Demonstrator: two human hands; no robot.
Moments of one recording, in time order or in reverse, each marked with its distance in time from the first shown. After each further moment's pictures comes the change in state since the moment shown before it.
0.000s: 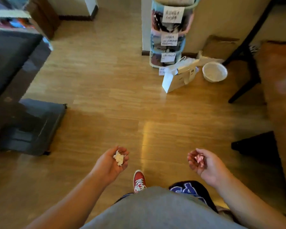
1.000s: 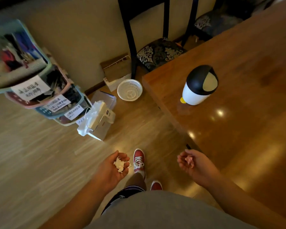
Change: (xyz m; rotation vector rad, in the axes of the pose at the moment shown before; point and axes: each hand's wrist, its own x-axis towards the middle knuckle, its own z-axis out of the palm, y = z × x) left_hand 0.242 0.035 0.536 0.682 -0.225 -0.257; right_hand 0.113 -0.350 -0.156 0.543 0.226 -0.126
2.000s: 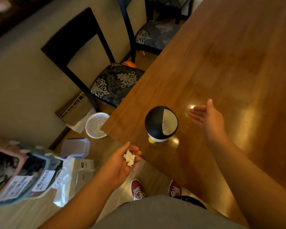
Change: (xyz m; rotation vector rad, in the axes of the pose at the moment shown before) left_hand 0.066 0.134 0.252 0.483 -0.366 -0.002; right_hand 0.020 -0.259 0.001 0.094 0.430 -0.733
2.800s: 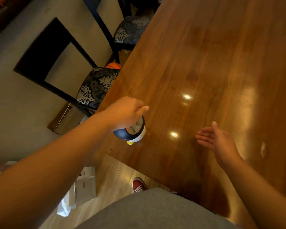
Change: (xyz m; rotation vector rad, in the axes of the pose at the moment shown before) left_hand 0.070 0.088 0.172 1.945 -0.233 0.776; right_hand 0.015 0.056 -0.147 0.119 0.021 0.179
